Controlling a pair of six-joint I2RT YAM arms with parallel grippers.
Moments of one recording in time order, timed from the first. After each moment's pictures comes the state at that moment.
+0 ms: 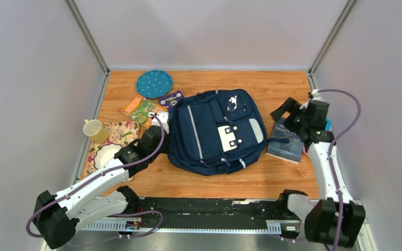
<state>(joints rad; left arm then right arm) -0.73 0.91 0.64 -0.35 -0.36 -0.38 -0.23 1.11 0.91 -0.41 -0.21 0.46</state>
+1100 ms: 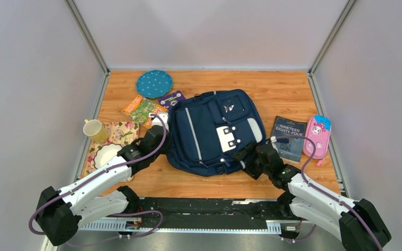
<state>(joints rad) -0.72 0.96 0.63 -0.37 -0.38 -0.44 0.61 0.83 0.23 -0.13 -0.05 1.29</state>
